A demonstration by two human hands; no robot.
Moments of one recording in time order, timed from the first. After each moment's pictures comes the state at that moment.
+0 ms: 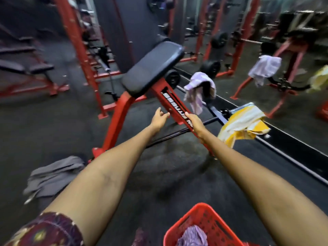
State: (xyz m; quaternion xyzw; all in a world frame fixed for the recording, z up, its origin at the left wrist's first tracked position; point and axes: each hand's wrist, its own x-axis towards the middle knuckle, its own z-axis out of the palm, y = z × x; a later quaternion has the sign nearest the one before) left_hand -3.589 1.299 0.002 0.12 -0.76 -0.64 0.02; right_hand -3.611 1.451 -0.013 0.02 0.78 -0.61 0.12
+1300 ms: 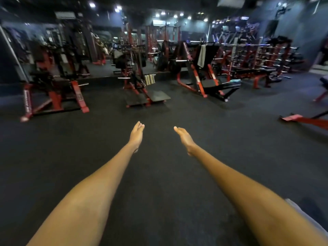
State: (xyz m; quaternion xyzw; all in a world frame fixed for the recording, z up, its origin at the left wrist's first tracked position) left_hand -2.736 0.893 0.037 0.67 -0.34 -0.34 0.57; right_hand -2.911 0.829 0.032 -0.61 0.46 -0.31 0.56
